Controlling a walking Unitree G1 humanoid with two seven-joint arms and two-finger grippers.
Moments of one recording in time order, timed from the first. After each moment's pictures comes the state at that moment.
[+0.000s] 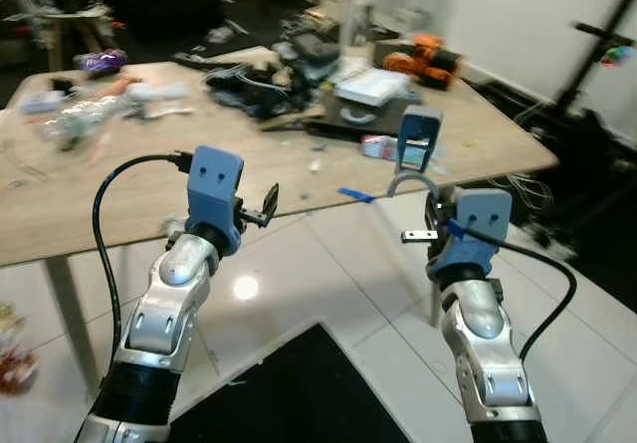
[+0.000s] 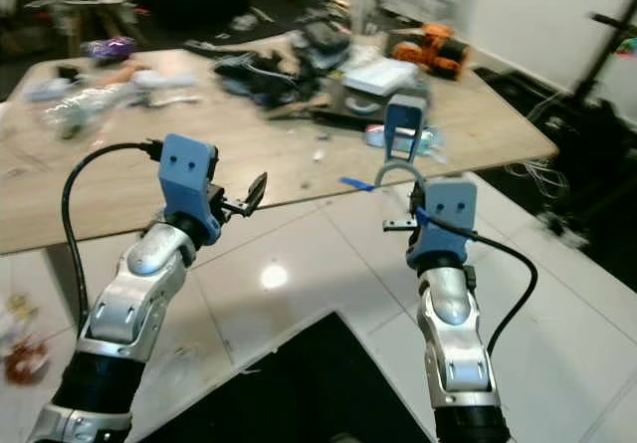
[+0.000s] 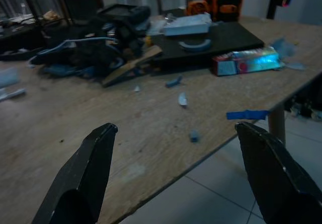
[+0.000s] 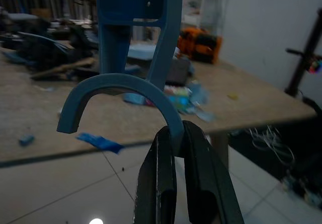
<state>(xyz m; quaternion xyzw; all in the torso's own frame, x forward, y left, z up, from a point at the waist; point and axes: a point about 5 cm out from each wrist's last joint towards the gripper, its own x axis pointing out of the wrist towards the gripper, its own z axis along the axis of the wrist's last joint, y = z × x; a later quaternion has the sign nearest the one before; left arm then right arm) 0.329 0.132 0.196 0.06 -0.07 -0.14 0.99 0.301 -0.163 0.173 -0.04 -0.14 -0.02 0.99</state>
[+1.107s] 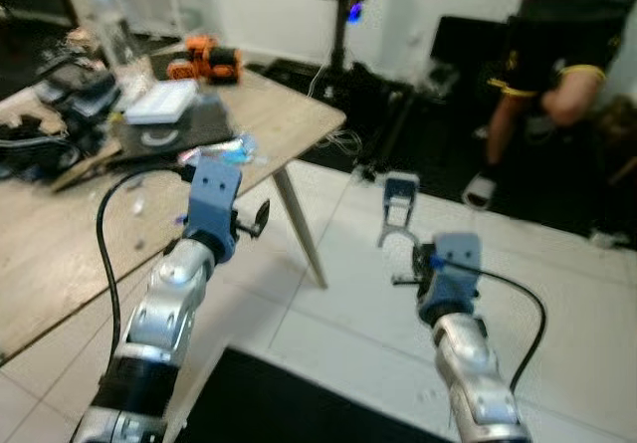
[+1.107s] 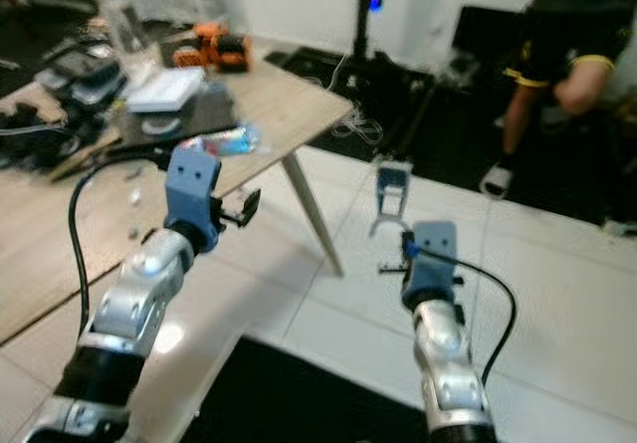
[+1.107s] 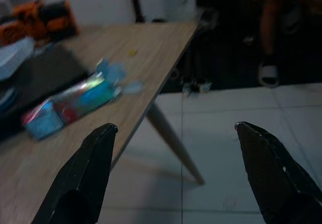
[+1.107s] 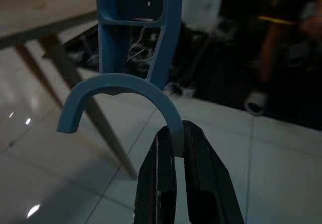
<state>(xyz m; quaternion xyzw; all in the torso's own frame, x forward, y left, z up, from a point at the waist) 0.339 0.145 0.176 0.08 -0.02 -0.12 0.99 0.299 -0.161 0.117 -0.01 -0.03 -0.01 1.00</state>
